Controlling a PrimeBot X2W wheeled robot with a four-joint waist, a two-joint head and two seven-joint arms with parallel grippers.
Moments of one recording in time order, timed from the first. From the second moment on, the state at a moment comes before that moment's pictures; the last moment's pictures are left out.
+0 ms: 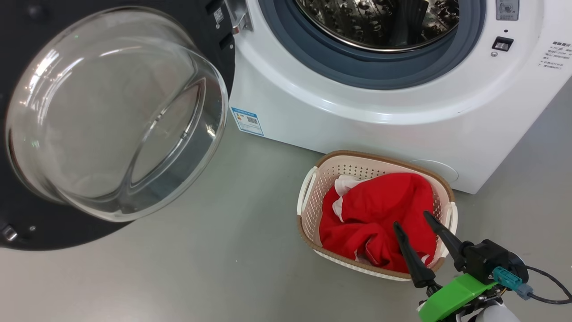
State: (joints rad) left arm -0.99 0.67 0.04 1.05 -1.34 -0.12 0.83; right arm -0.13 -0.18 0.18 0.25 0.24 0.13 -0.25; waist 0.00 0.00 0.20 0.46
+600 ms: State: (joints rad) left arm -0.65 0.70 -0.01 0.44 -1.51 -0.12 1.14; right arm -0.12 -0.16 0.14 0.24 0.24 0.13 -0.25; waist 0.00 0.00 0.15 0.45
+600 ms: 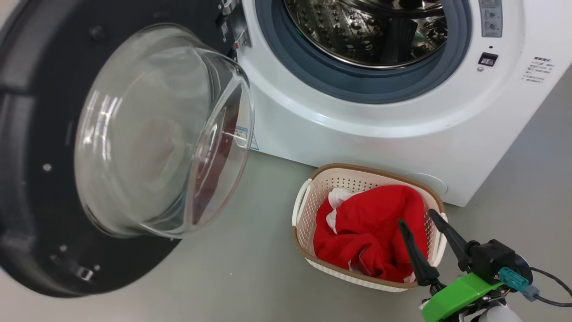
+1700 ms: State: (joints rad) left arm -0.65 0.42 -0.25 -0.03 -1.41 -0.12 0.92; right arm -0.11 -0.09 0.09 0.19 0.23 0.13 -0.25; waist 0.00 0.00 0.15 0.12
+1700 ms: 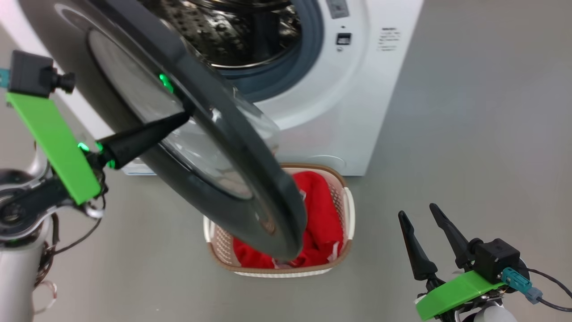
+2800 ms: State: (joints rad) left arm -0.92 0.50 -0.35 0.30 -1.41 -0.12 0.48; right arm -0.17 -0.05 0.08 0.16 0.24 0.13 -0.25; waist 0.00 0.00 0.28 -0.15
